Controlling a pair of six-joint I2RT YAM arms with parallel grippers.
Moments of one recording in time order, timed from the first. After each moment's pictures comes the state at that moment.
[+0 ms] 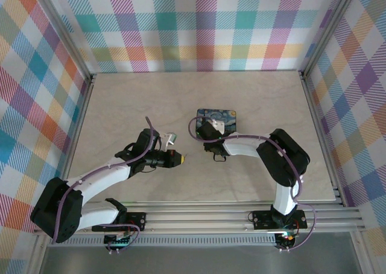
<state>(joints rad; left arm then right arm) -0.56 1.20 0.56 -0.14 0.51 -0.50 0.78 1.84 1.02 -0.29 0.39 0.75</state>
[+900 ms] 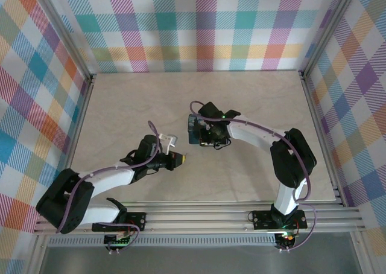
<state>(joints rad) -0.59 1.30 0.43 0.23 0.42 -0.45 0.71 1.79 1.31 -0.74 -0.12 0.63</state>
